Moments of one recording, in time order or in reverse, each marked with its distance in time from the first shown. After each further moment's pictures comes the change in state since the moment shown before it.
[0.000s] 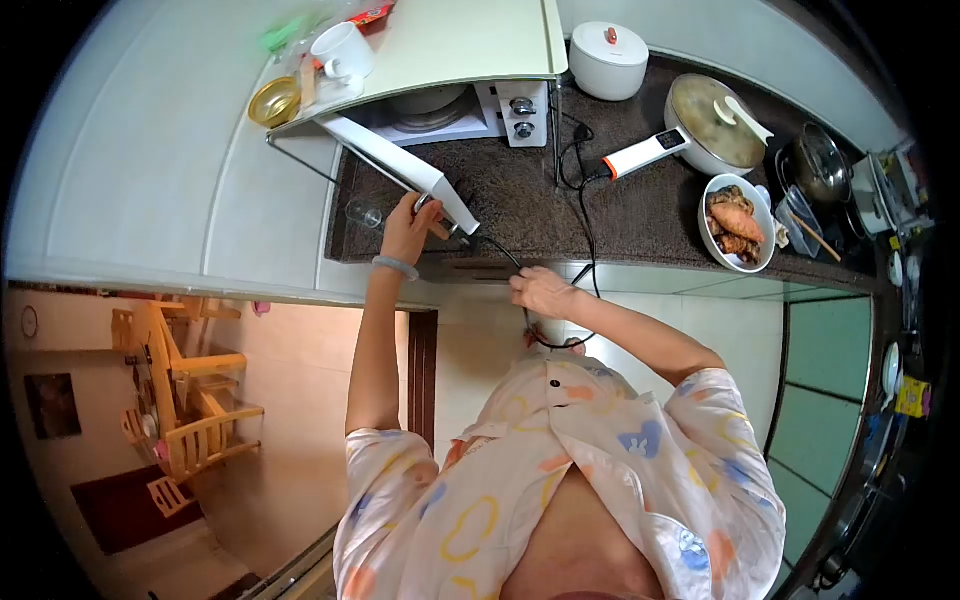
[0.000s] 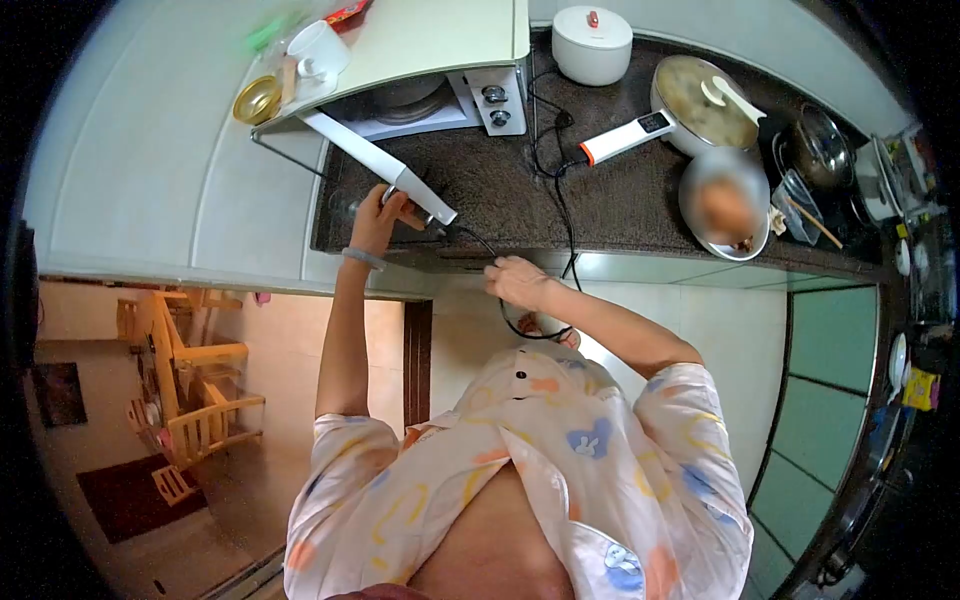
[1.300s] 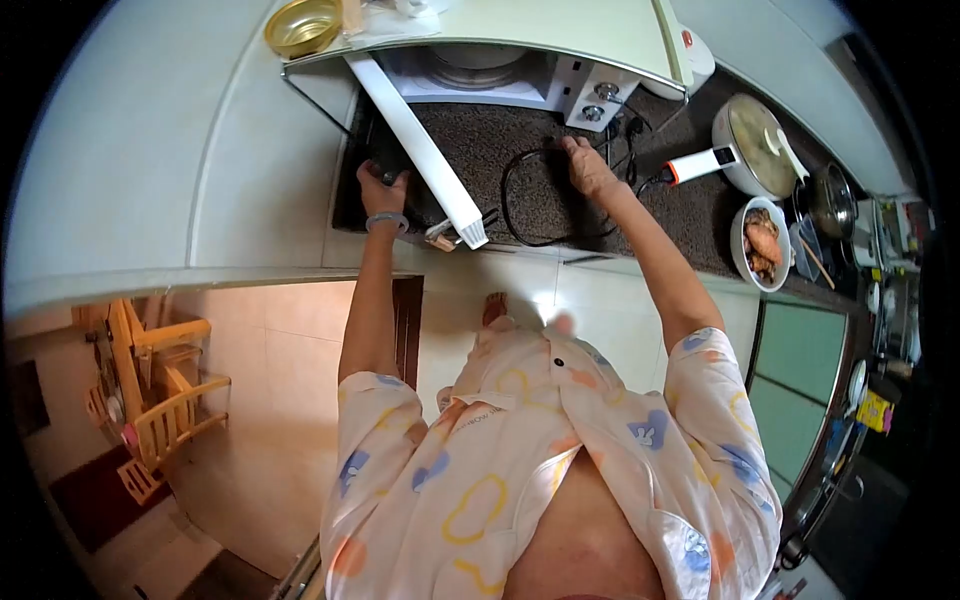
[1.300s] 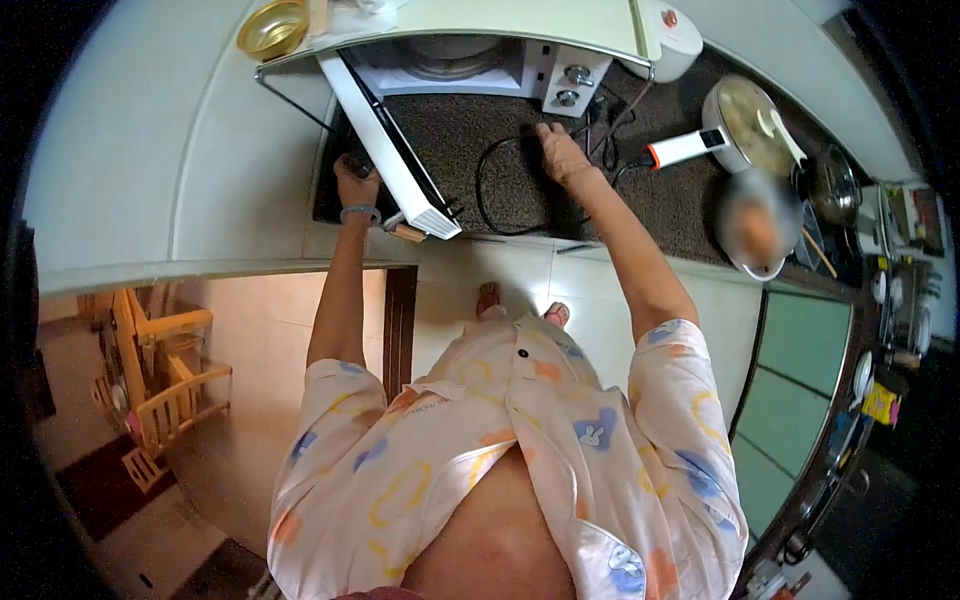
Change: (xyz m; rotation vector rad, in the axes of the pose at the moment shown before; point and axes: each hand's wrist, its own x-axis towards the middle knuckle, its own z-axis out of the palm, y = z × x) left_hand 0.064 -0.220 -0.082 0.193 0.559 -0.141; right_hand 0.115 0.162 -0.001 0.145 0.092 0.747
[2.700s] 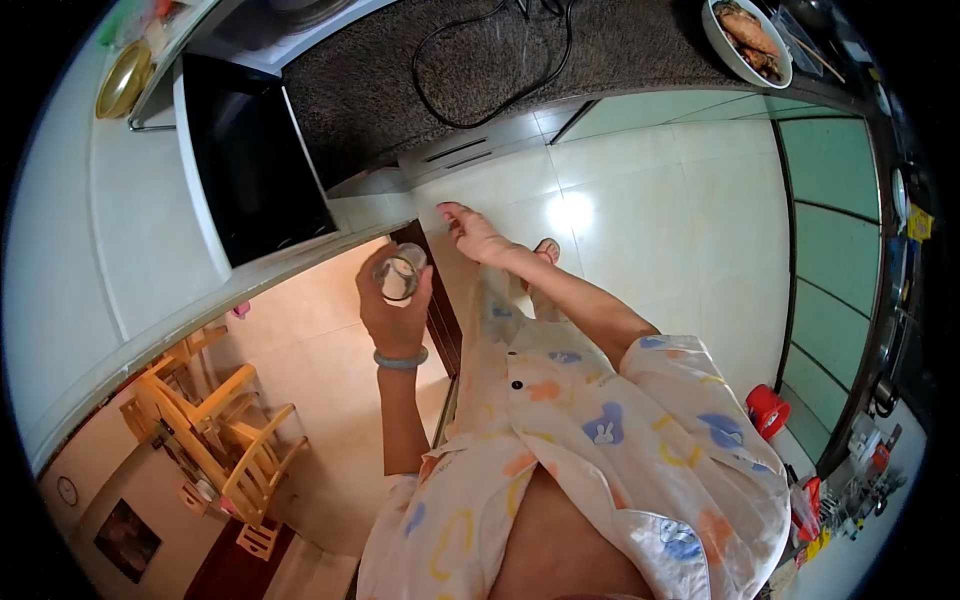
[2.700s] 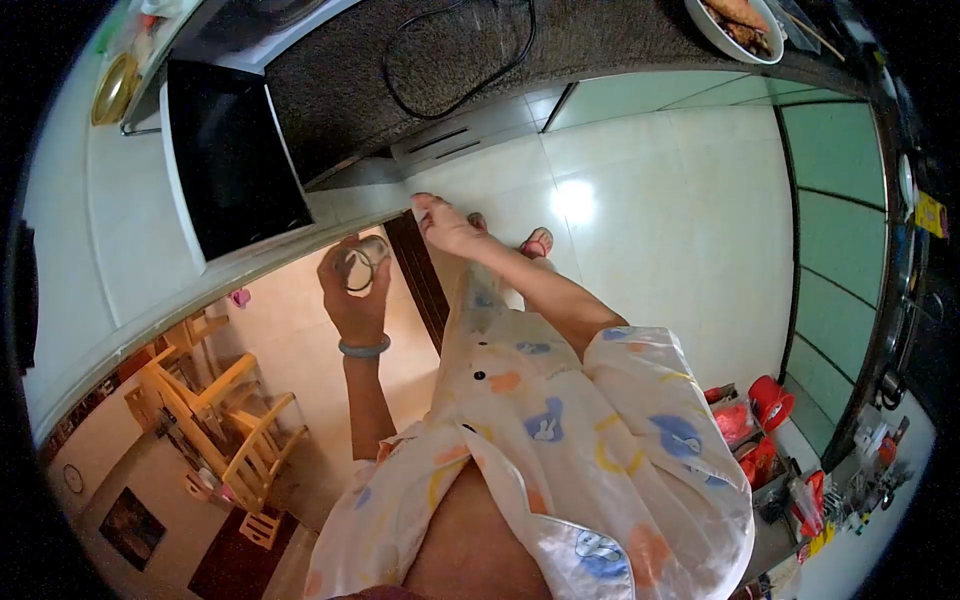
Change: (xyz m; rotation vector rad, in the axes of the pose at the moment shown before) left_hand -0.239 0.094 -0.134 0.087 -0.441 0.361; right_hand -0.193 -0.215 0.204 1.092 -0.107 0.404
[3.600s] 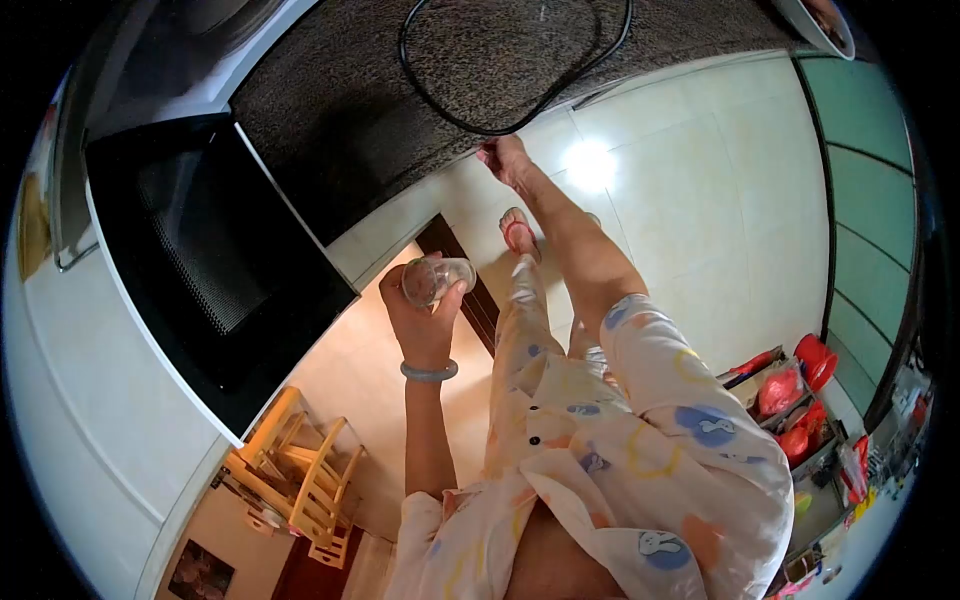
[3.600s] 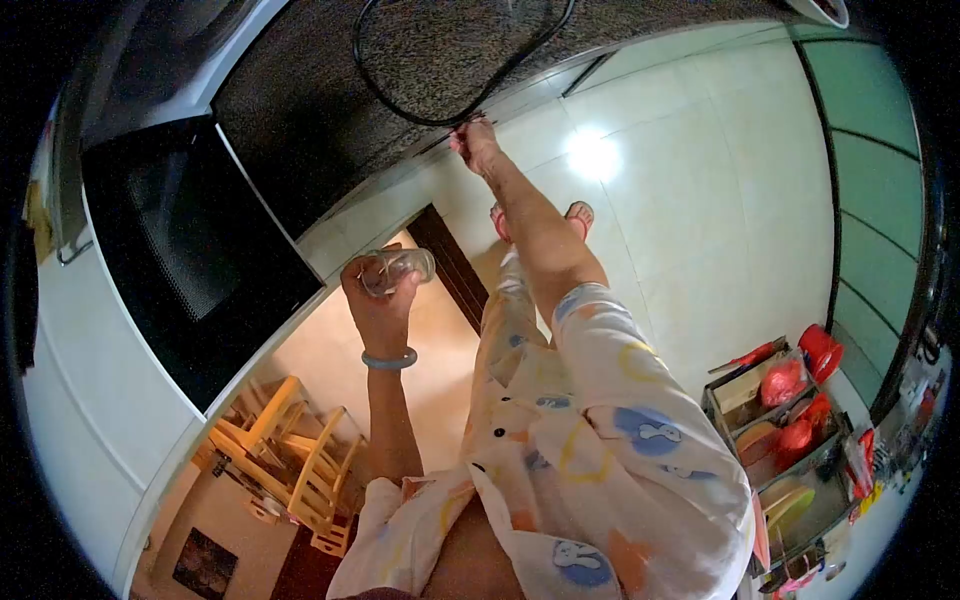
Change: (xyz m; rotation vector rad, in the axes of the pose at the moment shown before) left_hand 0.060 -0.125 0.050 -0.474 -0.304 -0.444; right_hand 0.228 0.126 -0.013 1.426 0.530 0.455
